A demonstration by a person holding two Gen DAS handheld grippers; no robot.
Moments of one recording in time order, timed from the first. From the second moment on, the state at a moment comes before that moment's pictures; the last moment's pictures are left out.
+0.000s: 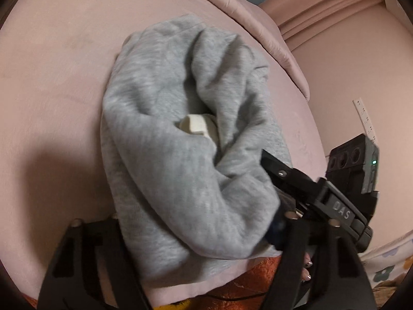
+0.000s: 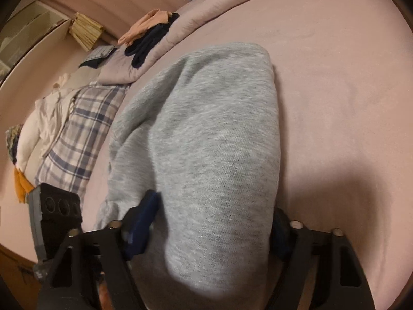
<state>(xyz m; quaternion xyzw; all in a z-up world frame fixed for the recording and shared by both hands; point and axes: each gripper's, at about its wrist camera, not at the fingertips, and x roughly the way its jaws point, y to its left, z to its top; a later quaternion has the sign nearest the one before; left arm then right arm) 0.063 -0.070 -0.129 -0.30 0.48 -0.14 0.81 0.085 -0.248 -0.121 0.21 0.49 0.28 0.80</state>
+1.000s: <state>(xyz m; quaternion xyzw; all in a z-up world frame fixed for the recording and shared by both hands) 0.123 -0.092 -0.107 -0.20 0.44 -0.09 0.87 0.138 -0.243 -0.101 0.12 0.46 0.23 0.85</state>
